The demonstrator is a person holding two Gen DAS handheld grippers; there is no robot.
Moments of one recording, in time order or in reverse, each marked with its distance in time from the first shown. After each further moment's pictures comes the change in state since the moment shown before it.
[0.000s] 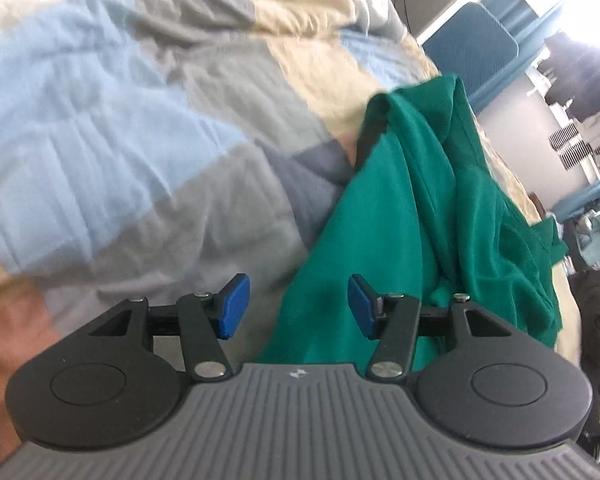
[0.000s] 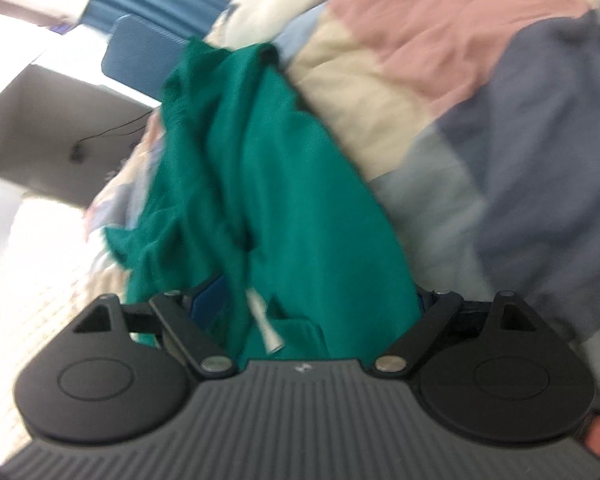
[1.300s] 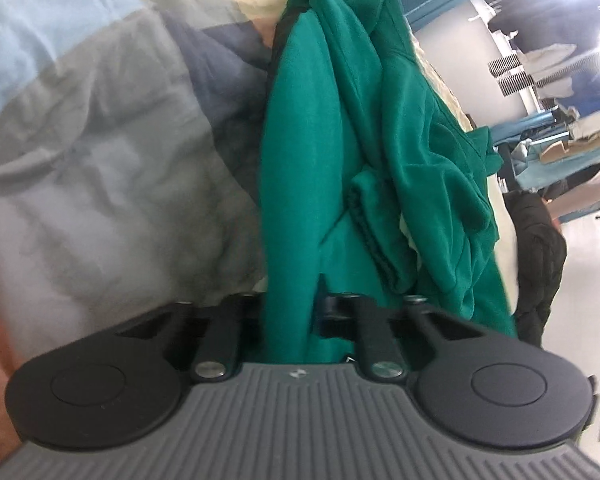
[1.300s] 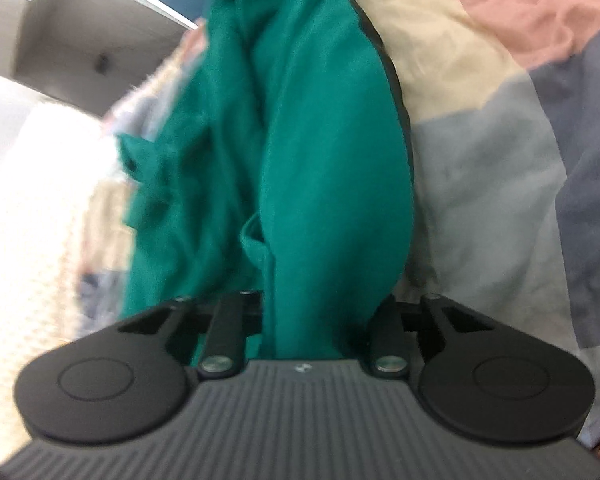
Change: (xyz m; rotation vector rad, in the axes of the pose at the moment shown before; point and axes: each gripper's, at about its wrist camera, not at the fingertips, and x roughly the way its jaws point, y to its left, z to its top) left arm 0.008 -0.023 -0.027 0.052 0.247 -0.220; right arm 0.031 0.034 -0.010 -0.188 0.158 0.035
